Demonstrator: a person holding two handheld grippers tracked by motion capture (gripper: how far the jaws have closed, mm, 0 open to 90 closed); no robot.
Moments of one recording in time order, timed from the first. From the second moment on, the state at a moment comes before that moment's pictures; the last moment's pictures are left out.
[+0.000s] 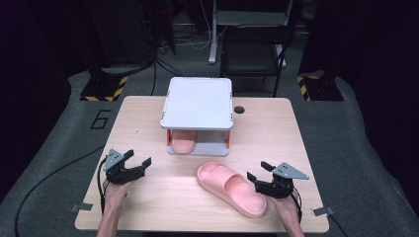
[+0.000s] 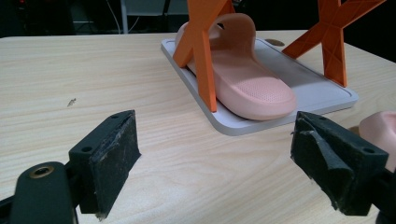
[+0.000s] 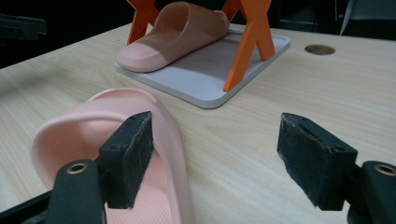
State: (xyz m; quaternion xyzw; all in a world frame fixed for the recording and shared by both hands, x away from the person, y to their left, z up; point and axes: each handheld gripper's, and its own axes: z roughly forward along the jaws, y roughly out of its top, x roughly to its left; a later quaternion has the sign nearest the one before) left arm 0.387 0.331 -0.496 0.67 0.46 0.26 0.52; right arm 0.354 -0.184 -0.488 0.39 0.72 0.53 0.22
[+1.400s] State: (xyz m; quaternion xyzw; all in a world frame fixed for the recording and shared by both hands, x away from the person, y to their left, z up) left arm 0.384 0.331 -0.497 0.67 0.46 0.26 0.53; right arm 0.363 -0.176 -0.498 0.30 0.78 0.51 0.22
